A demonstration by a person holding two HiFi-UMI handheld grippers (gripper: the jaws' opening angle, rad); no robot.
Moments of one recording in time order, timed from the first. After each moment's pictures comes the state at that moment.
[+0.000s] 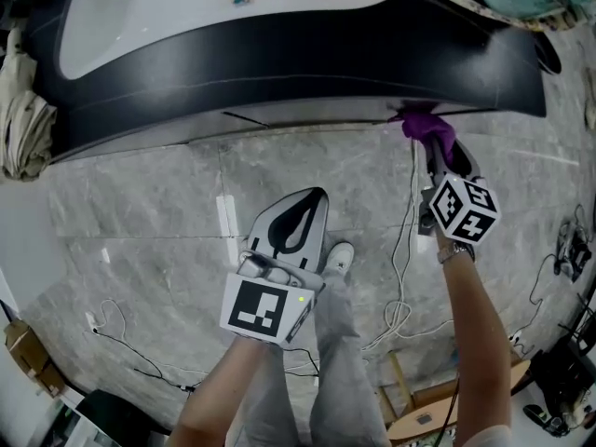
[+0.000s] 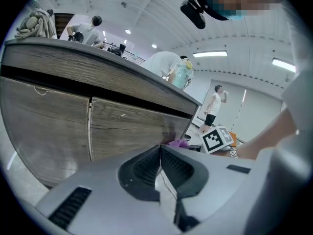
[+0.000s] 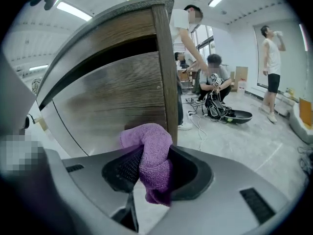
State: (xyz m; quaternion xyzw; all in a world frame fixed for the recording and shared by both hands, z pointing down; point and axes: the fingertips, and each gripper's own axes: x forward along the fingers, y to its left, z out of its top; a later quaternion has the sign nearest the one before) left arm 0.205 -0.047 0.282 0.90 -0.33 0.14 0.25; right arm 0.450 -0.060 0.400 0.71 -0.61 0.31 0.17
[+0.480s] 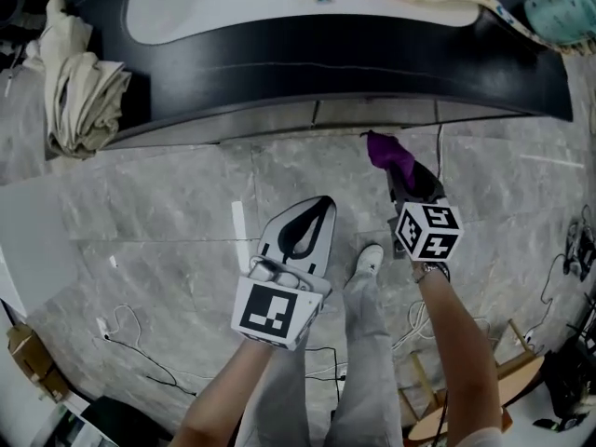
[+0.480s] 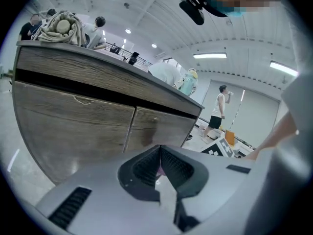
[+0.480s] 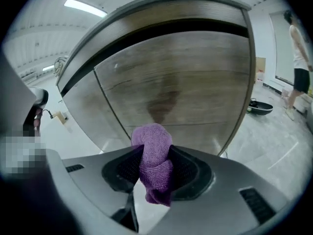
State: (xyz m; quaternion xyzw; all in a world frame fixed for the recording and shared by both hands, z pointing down) left arm 0.100 -0.052 0.278 0.90 -0.32 0.14 0.25; right arm 0.254 -0.051 0.426 0.64 -0.66 0.34 0.19
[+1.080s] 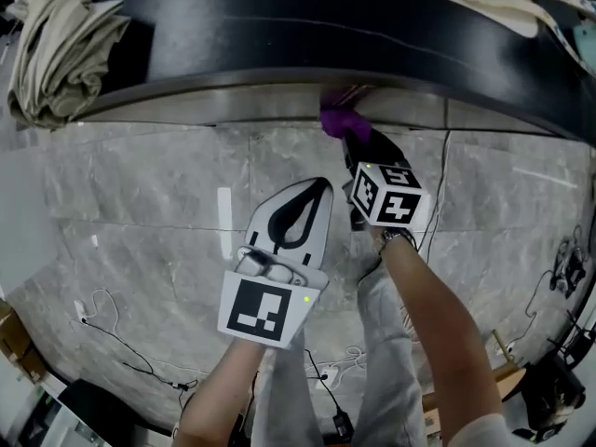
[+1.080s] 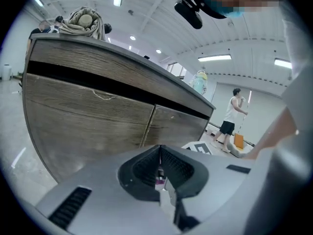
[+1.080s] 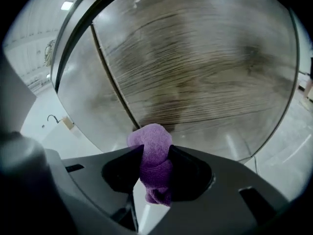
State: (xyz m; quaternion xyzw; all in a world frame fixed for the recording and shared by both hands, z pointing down) left arm 0.068 -0.080 0.304 0.89 -0.37 0.12 0.25; right arm 0.155 -0.132 0.481 0.60 -0.69 0.37 0.17
